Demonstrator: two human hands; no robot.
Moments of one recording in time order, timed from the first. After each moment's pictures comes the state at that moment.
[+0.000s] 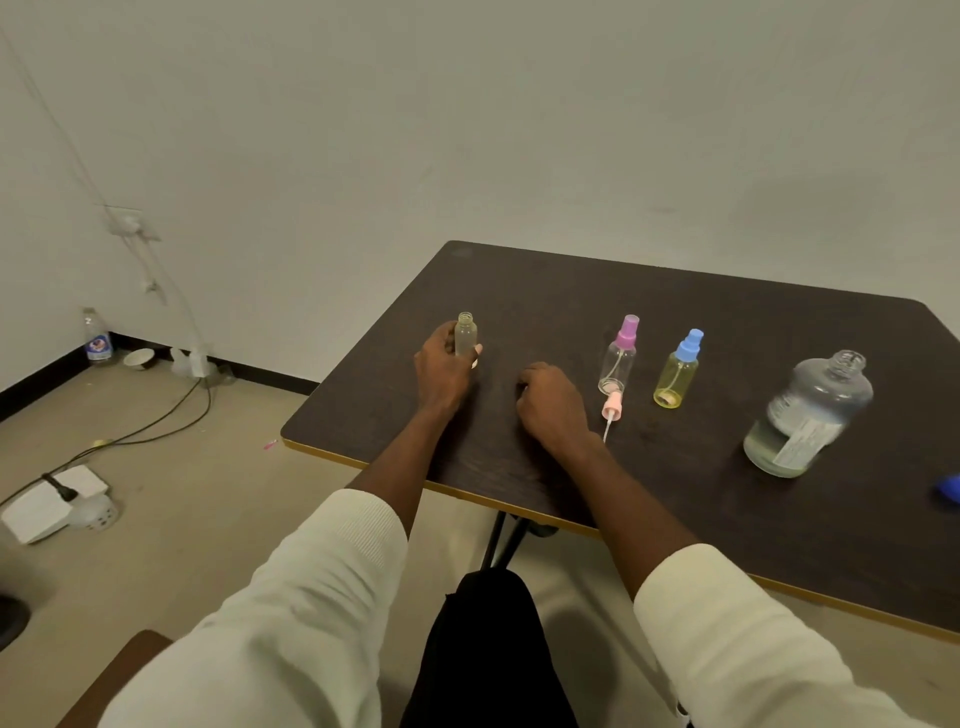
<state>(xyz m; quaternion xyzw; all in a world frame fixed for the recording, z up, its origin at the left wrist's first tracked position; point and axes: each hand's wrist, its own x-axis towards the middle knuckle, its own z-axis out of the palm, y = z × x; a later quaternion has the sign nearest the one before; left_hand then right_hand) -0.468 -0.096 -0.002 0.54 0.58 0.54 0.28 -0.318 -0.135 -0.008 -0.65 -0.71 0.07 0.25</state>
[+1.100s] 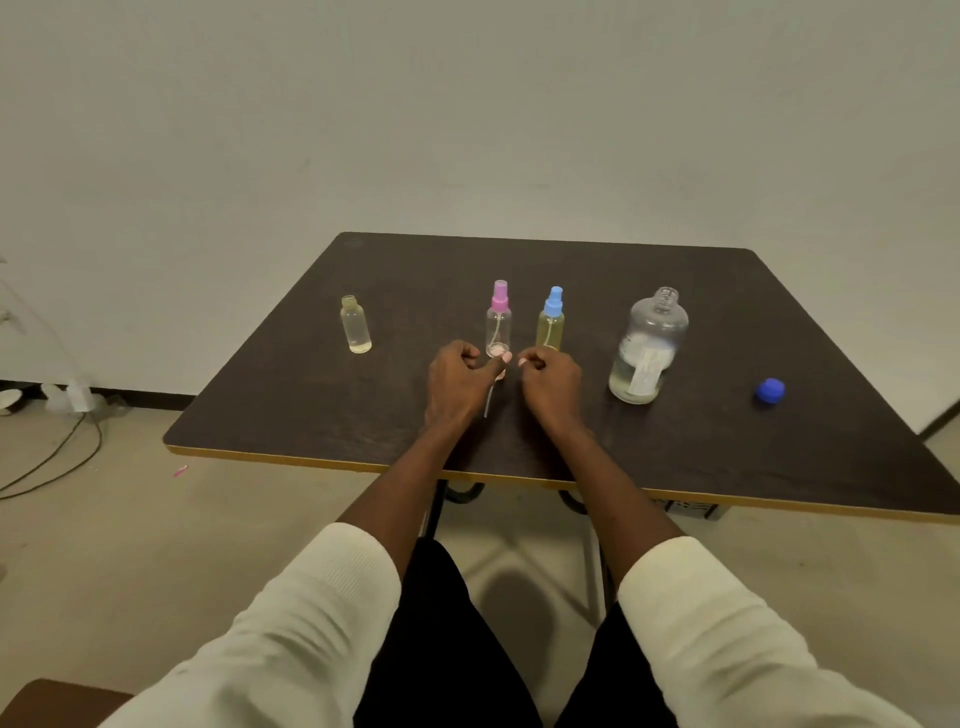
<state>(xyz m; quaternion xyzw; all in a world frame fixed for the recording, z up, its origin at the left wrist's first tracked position) -0.336 -0.172 -0.012 0.65 0.56 0.42 0.31 -0.211 -0.209 -0.006 -0.70 -0.48 0.17 0.49</state>
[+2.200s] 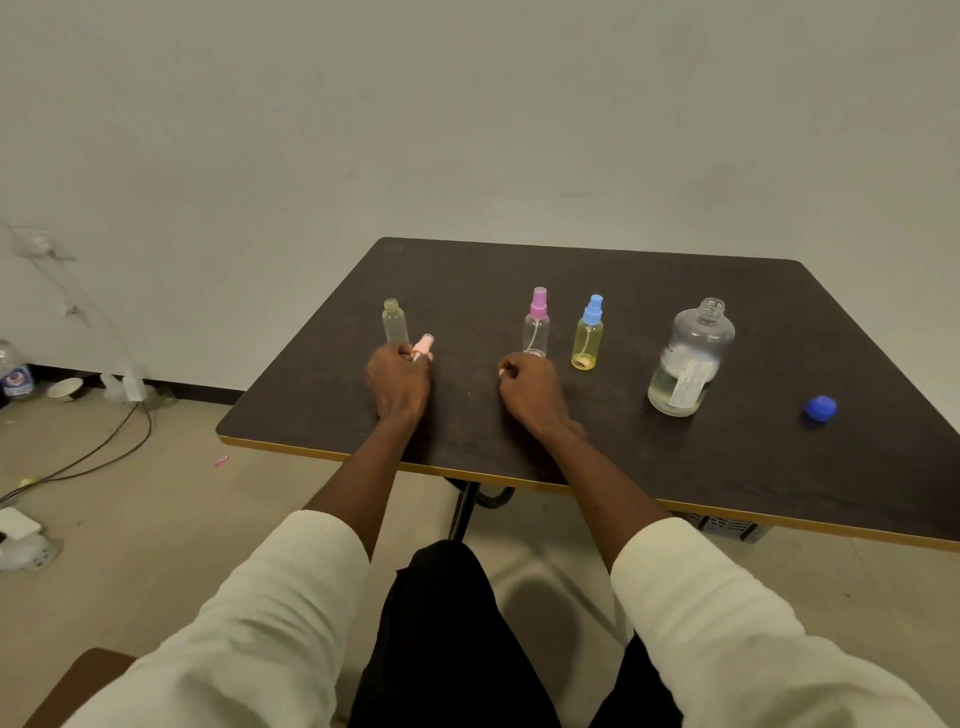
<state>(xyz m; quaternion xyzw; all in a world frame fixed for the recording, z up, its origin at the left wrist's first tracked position) -0.430 -0.142 -0.007 0.51 0.67 0.49 0.23 -0.260 -0.187 -0.003 -0.67 -0.62 0.15 0.38</state>
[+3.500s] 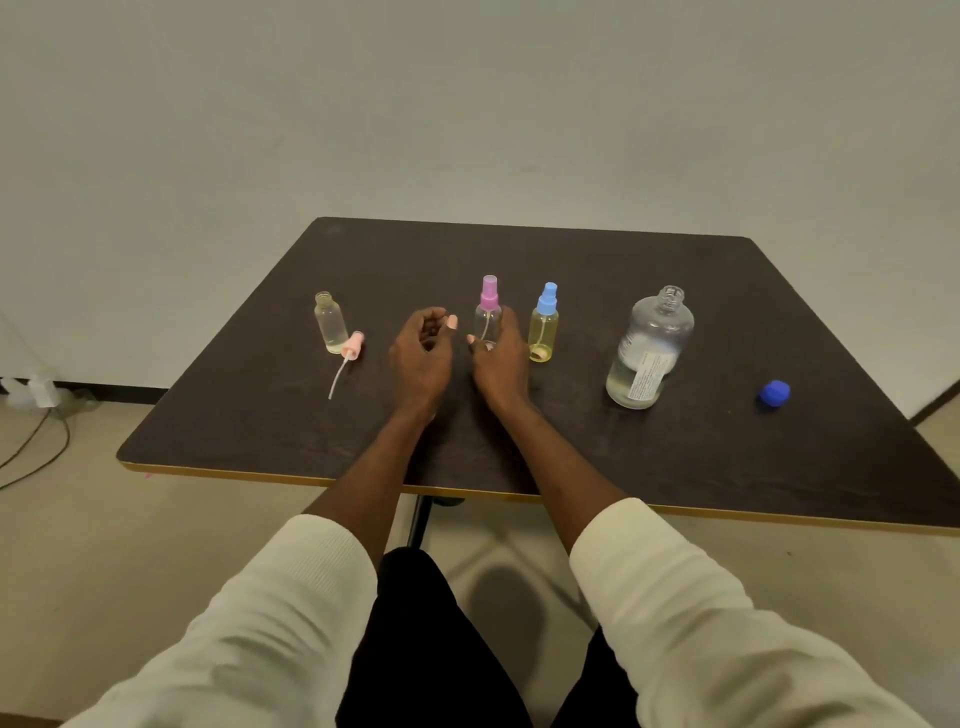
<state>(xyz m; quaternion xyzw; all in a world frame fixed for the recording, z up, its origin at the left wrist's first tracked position) -0.345 -0.141 -0.004 0.57 0.49 0.55 0.35 -0.246 -0.152 -0.011 -0.66 -0.47 0.21 0.55</state>
